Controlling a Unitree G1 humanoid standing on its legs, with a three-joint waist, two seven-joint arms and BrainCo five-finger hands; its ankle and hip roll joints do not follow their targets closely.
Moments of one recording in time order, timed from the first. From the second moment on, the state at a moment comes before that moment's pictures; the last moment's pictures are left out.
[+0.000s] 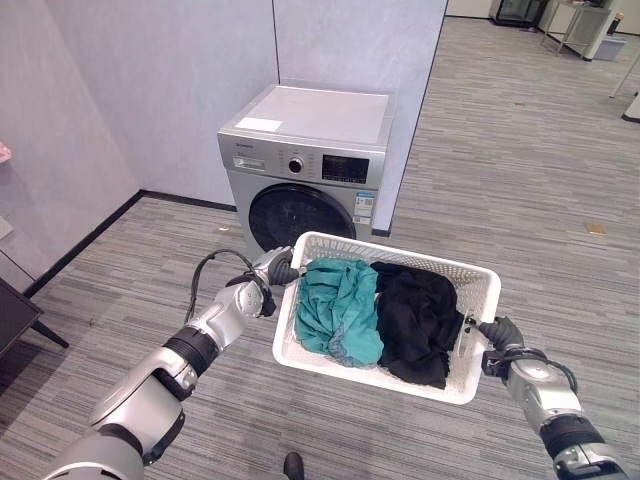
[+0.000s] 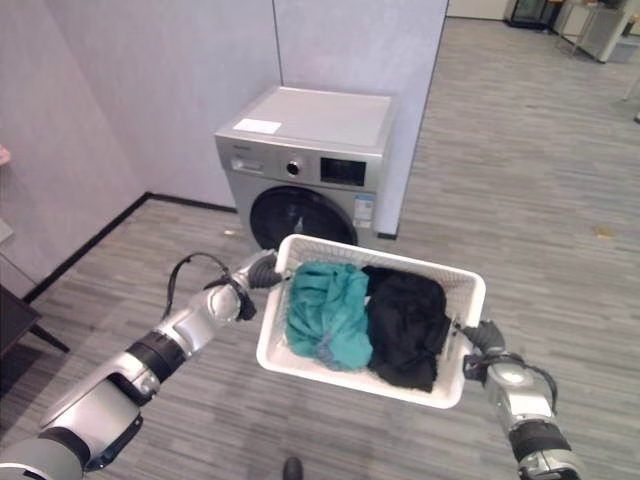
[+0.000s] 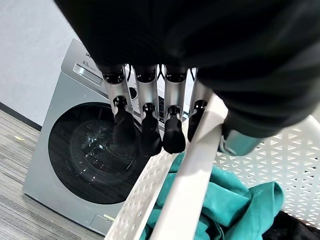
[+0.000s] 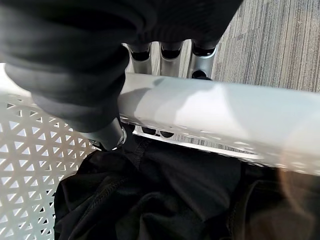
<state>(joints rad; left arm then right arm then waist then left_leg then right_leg) -0.55 0.46 -0.54 0.52 0.17 0.04 0.07 -0.18 -0.51 0.14 0.64 0.40 0.07 -0.08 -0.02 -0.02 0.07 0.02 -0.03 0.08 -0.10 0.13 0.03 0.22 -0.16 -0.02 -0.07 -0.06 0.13</state>
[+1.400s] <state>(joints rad) -0.52 0.58 -0.33 0.30 0.15 0.05 0.10 -0.17 -0.71 0.13 0.16 0.31 0.11 -0.03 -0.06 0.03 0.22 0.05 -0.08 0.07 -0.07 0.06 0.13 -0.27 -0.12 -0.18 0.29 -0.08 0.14</state>
